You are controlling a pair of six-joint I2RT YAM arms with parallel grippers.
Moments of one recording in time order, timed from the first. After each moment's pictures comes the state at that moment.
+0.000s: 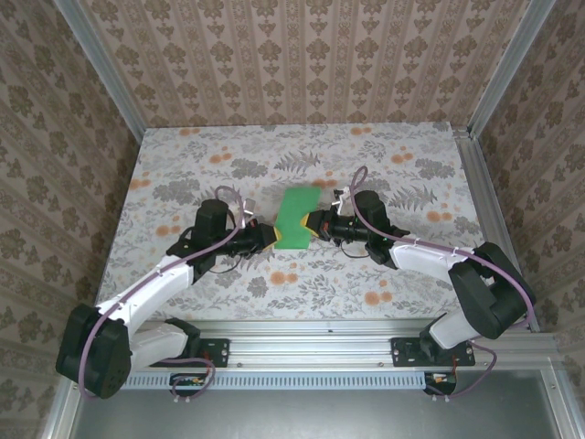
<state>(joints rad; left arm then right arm) -0.50 1.11 0.60 -0.04 0.69 -0.96 0.54 1.49 0.69 0.47 -0.58 1.24</state>
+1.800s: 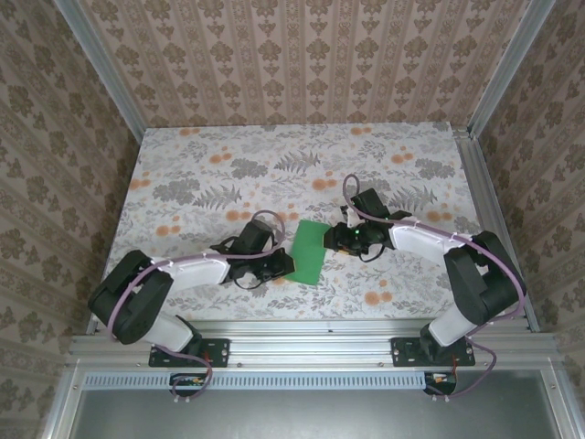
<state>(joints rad) -0.75 1.47 0.58 -0.02 0.42 -0.92 0.45 1.57 0.85 -0.31 -0.46 0.65</state>
